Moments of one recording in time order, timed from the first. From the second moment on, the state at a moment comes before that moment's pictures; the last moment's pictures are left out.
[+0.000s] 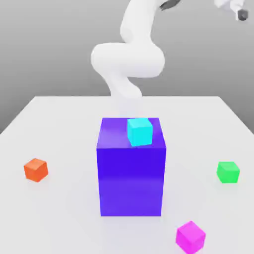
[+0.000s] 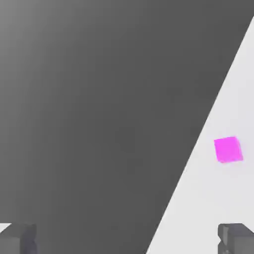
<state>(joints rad) -0.36 -0.86 0.83 -2.37 0.45 2.20 2.33</state>
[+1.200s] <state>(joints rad) -1.47 -0.80 1.90 -2.36 1.13 2.30 2.88</state>
